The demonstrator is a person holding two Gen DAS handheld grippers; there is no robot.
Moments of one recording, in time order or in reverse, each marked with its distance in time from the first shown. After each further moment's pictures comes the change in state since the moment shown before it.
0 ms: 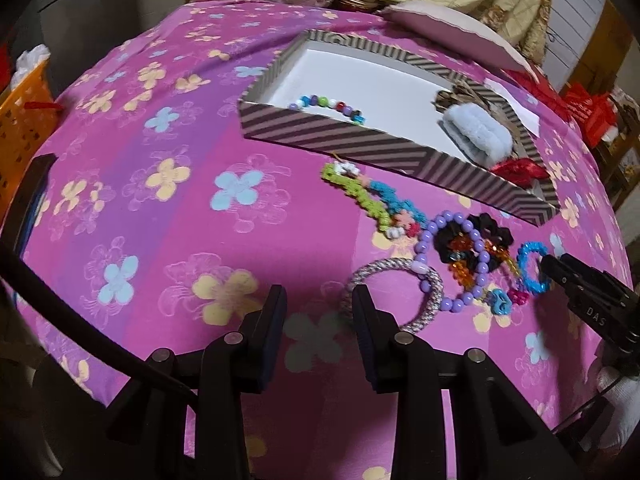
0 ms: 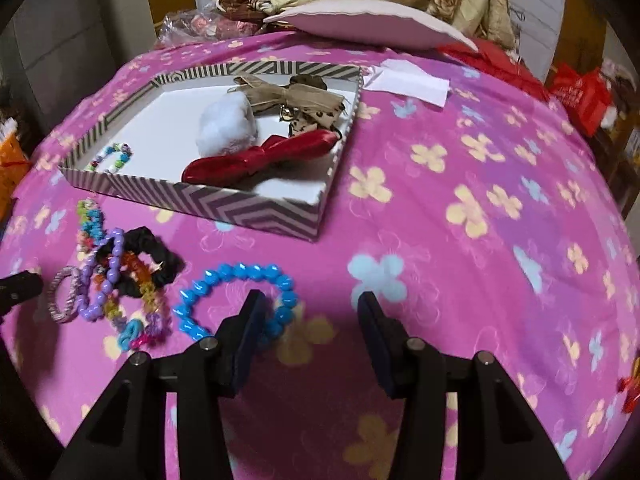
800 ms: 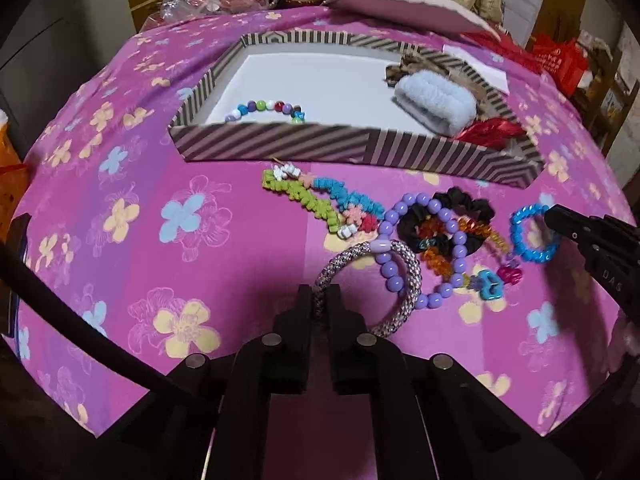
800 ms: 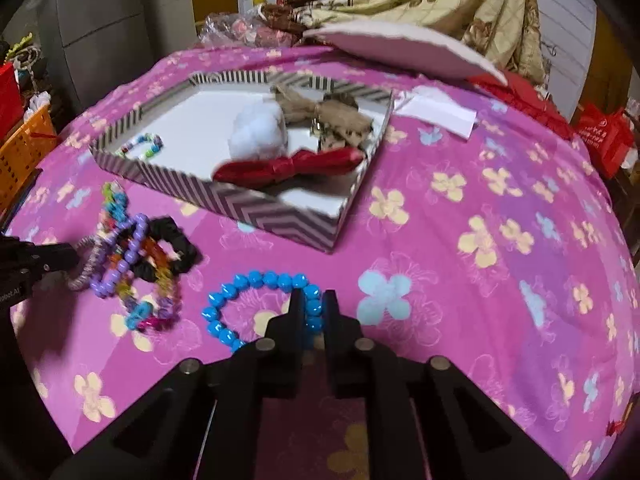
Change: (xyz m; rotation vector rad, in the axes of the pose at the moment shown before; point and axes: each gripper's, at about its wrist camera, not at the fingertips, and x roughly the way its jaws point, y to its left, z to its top) left arm 0.009 -0.031 0.004 0.181 -0.010 0.002; right arm -0.019 0.008 0.003 -0.142 -0.090 0.034
